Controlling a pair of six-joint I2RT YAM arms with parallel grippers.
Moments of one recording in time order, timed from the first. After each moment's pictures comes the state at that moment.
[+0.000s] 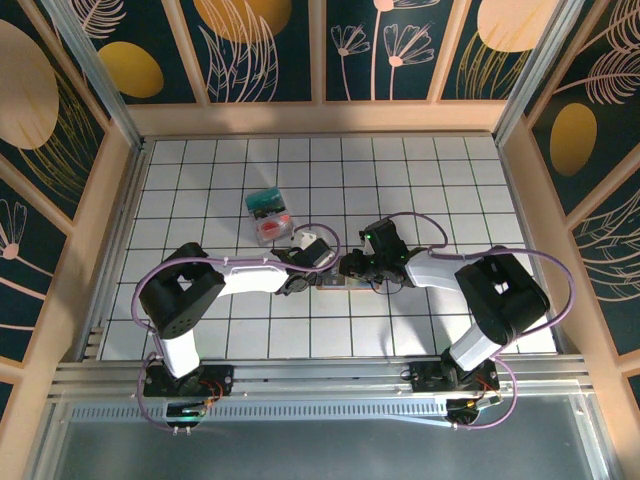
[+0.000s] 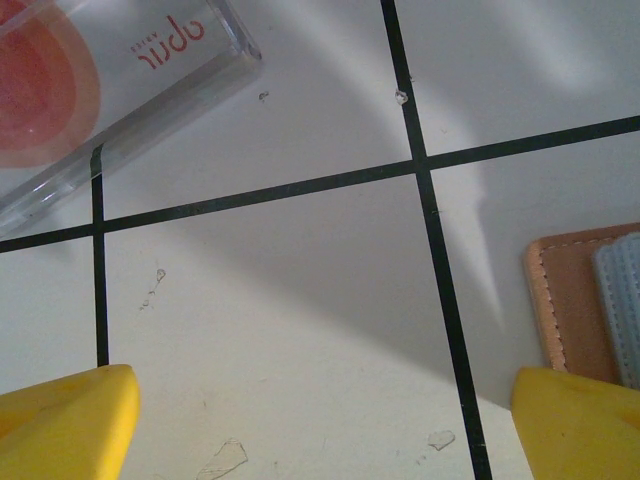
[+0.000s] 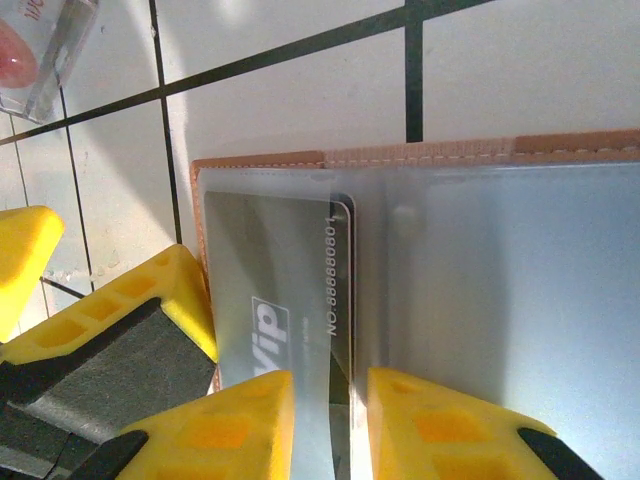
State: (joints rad) left arm -0.92 1.82 0.97 -0.32 -0.52 -0.66; right arm 0.60 1.59 0.65 0.04 -0.38 0.81
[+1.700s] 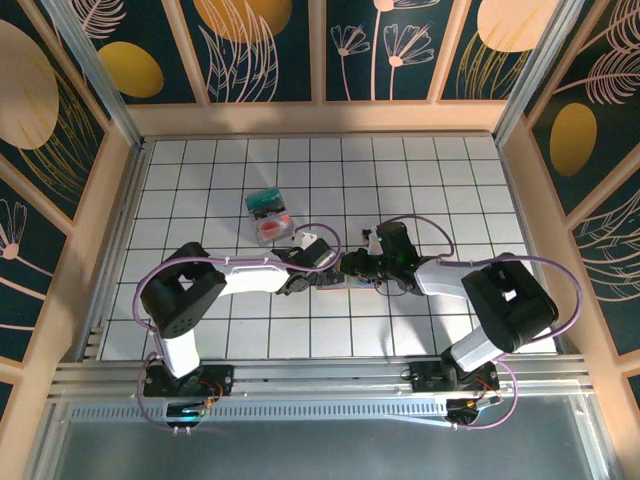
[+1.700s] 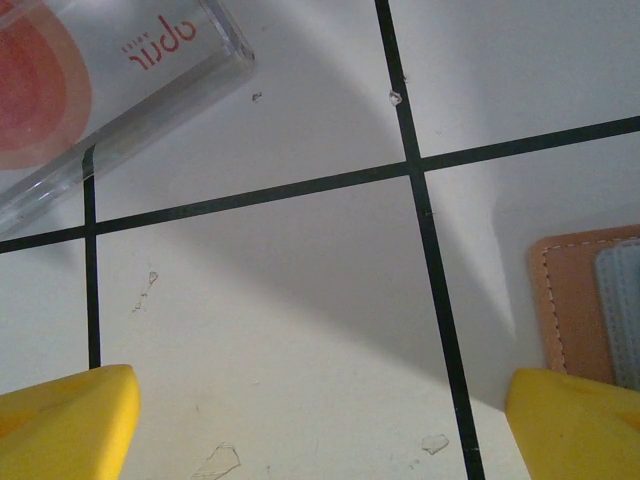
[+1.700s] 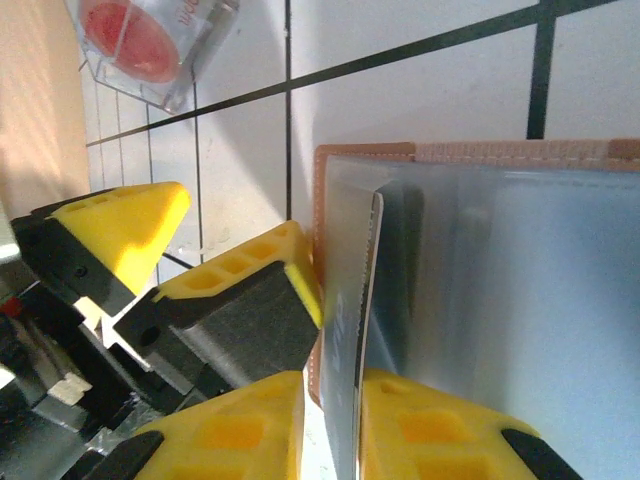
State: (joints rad) left arm -0.92 1.82 0.97 -0.32 -0.52 -0.66; right arm 0.56 1.53 0.54 0.26 -0.54 0.85
